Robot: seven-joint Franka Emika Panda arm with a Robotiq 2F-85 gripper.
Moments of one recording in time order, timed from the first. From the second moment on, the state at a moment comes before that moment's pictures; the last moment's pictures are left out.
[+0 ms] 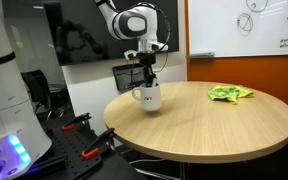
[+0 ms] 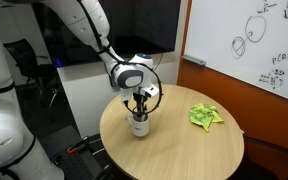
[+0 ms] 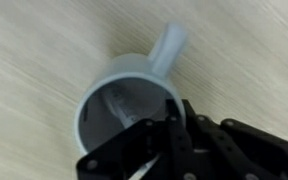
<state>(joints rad) -0.03 0.17 -0.04 -2.46 0.19 2.64 0.37</state>
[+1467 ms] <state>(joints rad) 0.02 0.11 -0.04 -2.69 0.26 2.93 0.87</state>
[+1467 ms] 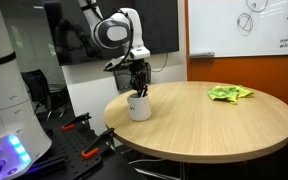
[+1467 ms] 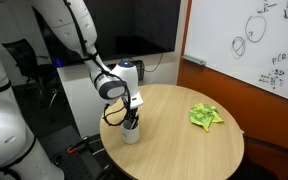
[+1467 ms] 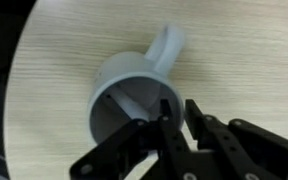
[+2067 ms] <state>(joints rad) 0.04 0.01 -0.05 -2.68 0.15 2.87 0.87</state>
